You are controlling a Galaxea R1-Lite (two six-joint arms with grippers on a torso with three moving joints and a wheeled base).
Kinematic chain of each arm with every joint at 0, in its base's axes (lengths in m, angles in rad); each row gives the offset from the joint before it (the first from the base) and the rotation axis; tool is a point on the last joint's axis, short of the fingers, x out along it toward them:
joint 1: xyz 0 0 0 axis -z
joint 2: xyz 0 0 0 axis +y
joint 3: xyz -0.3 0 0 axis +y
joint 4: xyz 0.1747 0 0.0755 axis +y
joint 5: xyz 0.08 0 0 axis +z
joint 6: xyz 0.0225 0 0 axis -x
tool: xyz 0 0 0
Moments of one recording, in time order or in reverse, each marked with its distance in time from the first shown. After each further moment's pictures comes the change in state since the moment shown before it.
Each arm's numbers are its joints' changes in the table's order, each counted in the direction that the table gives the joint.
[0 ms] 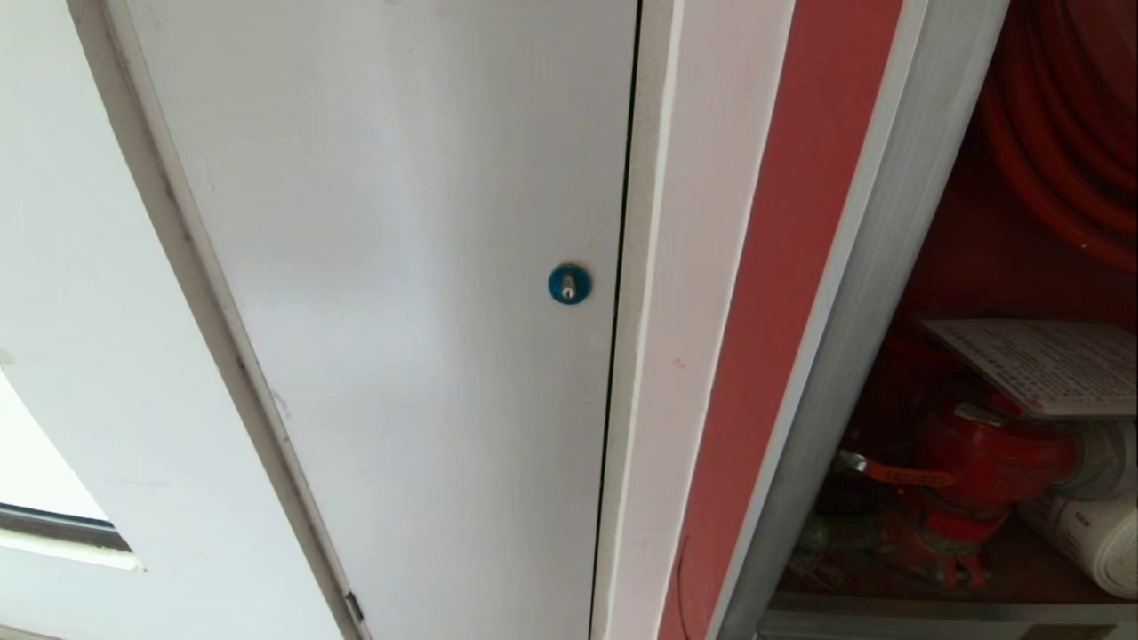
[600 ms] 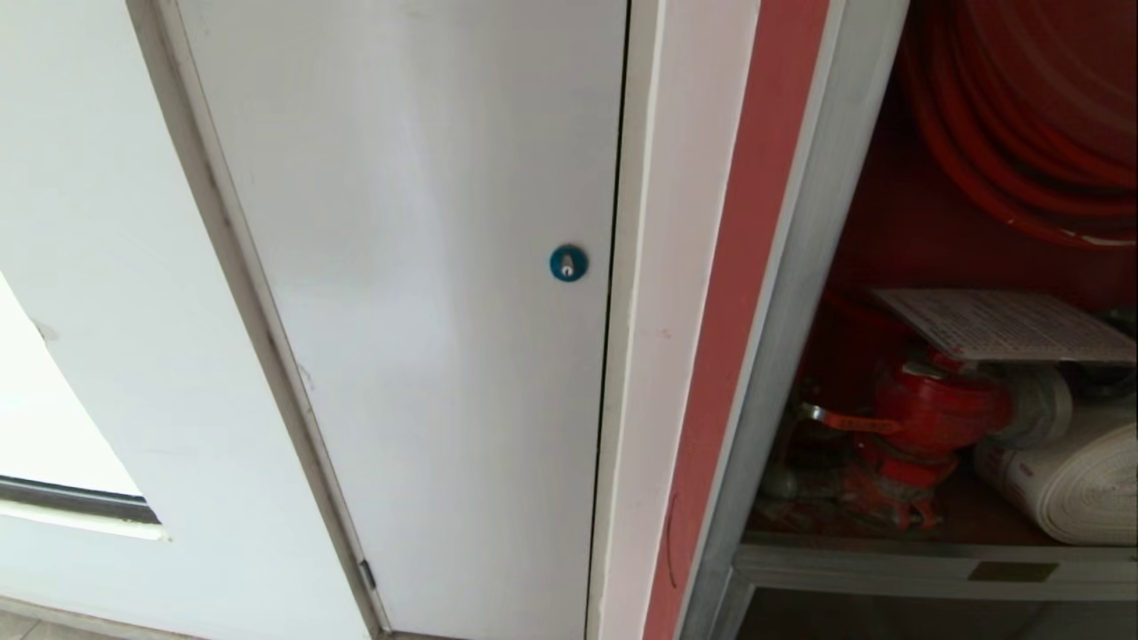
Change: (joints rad) left arm -0.001 0.000 0.000 0.000 0.000 0.000; right arm 0.000 0.000 0.000 0.000 0.000 0.000
